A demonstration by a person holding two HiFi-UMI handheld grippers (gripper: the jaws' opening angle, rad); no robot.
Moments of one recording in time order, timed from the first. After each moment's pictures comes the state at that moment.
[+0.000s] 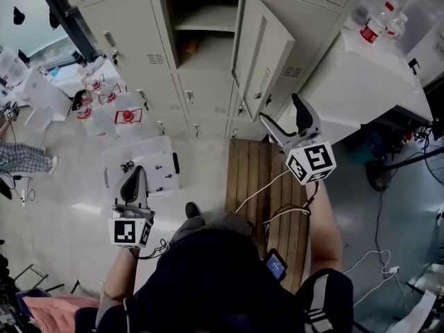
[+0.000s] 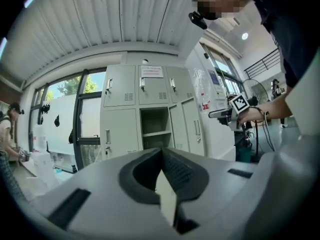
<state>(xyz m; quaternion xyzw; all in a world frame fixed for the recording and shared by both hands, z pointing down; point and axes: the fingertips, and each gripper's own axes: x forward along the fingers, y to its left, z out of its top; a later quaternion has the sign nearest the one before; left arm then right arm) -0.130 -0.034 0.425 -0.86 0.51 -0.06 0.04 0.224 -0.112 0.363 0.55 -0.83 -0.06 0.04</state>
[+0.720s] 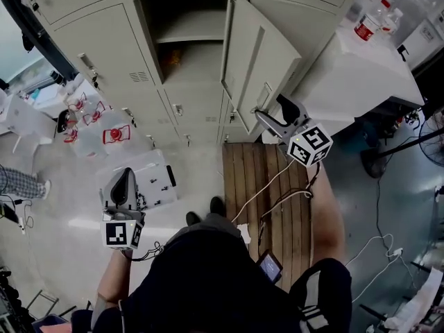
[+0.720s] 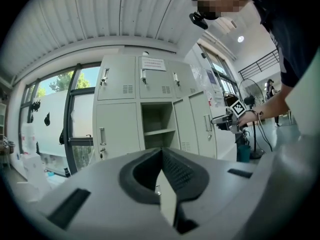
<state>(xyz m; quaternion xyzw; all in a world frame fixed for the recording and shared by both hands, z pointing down) -0.146 -0.133 0.440 -0.87 0.48 -0.09 0.03 0.240 -0.193 0.419 0.50 -0.86 0.01 0.05</state>
